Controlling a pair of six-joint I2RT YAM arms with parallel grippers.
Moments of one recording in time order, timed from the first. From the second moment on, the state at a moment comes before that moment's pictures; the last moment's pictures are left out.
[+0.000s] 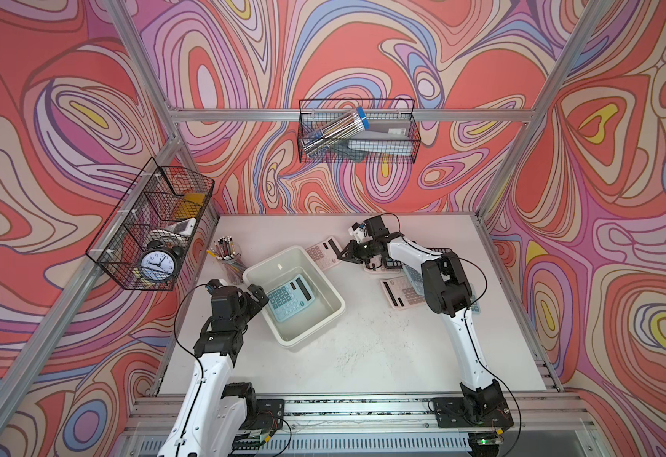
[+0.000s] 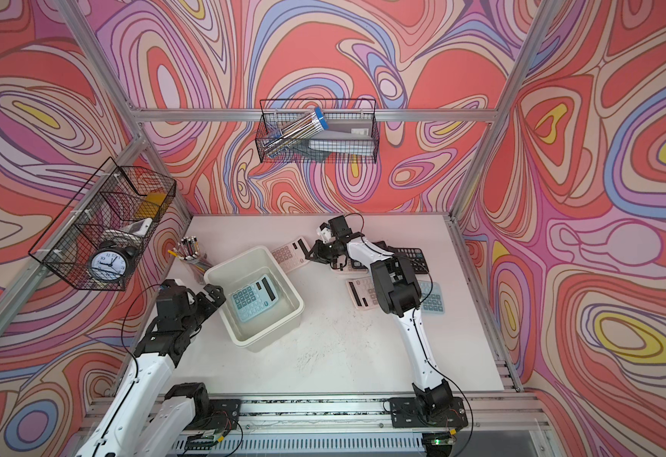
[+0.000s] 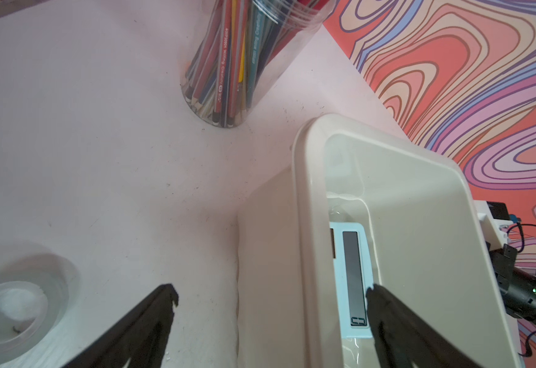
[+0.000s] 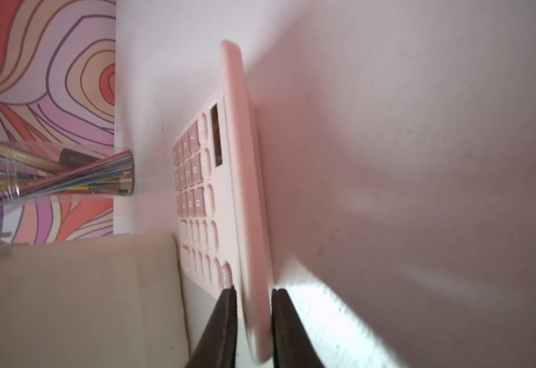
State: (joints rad) left arm 0.09 0.79 0.48 -0.34 0.02 -0.70; right arm 0.41 2.46 1.95 -0.39 -0.67 0.50
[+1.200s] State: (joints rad) left arm 0.08 0.85 0.48 -0.28 0.15 -0.71; right arm 0.41 1.79 1.30 -0.34 -0.30 0.49
